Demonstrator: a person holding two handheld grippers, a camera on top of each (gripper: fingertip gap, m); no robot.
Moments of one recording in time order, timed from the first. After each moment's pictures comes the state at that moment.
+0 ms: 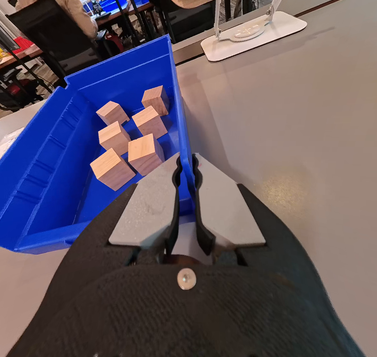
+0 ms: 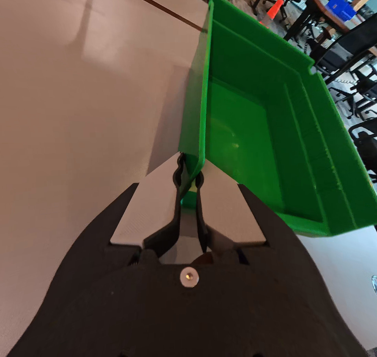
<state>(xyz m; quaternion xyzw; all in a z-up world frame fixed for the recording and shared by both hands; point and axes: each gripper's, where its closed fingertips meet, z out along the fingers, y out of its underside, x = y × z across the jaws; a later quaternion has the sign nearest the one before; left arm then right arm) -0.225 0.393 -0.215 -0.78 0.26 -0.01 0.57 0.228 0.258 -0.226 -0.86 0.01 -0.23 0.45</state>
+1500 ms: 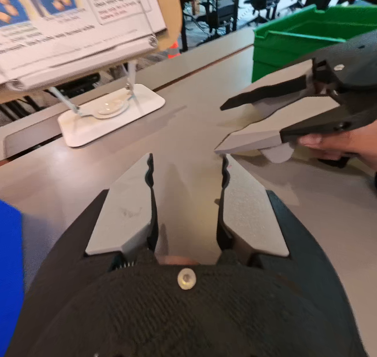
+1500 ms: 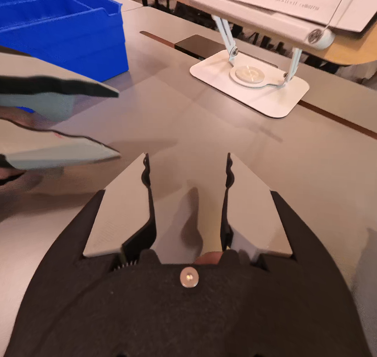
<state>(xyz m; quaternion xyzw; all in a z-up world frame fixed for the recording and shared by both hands) -0.006 0.414 -0.200 -0.70 0.41 -0.23 0.54 0.054 0.421 -0.218 -0.83 -0.18 0.08 0.53</state>
